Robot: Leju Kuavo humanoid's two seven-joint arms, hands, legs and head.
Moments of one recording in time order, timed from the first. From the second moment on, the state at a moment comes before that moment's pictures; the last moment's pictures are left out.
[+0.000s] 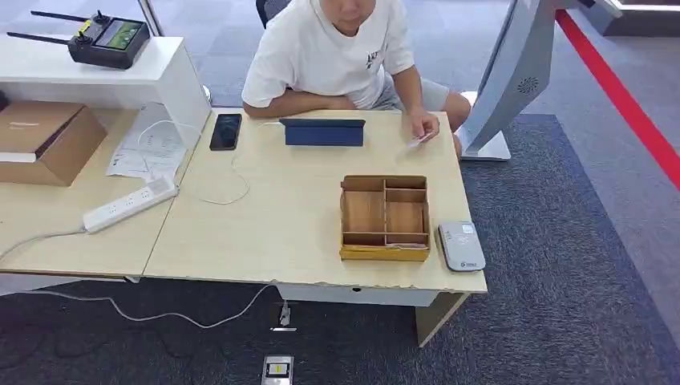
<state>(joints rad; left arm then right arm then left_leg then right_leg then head) 0.10 0.01 -0.12 -0.38 0.19 0.12 -0.02 0.09 -0.04 0.03 -0.38 -0.08 -0.05 -0.01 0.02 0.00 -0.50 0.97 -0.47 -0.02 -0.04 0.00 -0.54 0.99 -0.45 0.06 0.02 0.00</state>
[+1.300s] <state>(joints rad) -0.09 0.06 -0.97 -0.31 0.93 0.59 -0.03 -0.12 -0.18 0.07 -0.40 -0.56 -0.27 -0.05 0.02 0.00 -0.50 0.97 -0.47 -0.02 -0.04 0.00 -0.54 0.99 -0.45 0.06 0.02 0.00</state>
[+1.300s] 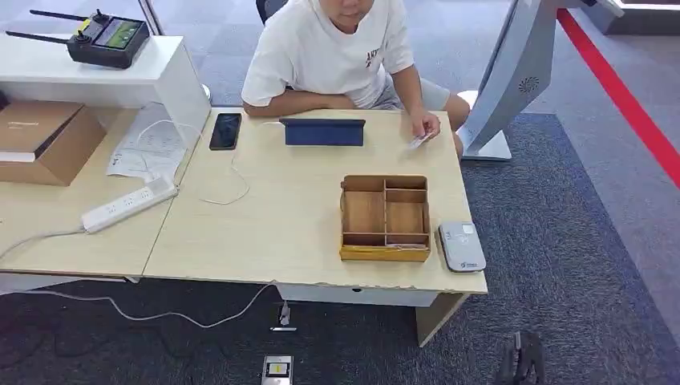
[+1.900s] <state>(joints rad) -0.11 0.08 -1.15 -0.29 1.00 0.64 0.00 -0.13 -0.21 0.08 -0.51 -0.75 -0.42 -0.14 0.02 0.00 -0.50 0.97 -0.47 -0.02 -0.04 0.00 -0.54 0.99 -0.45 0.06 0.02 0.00</state>
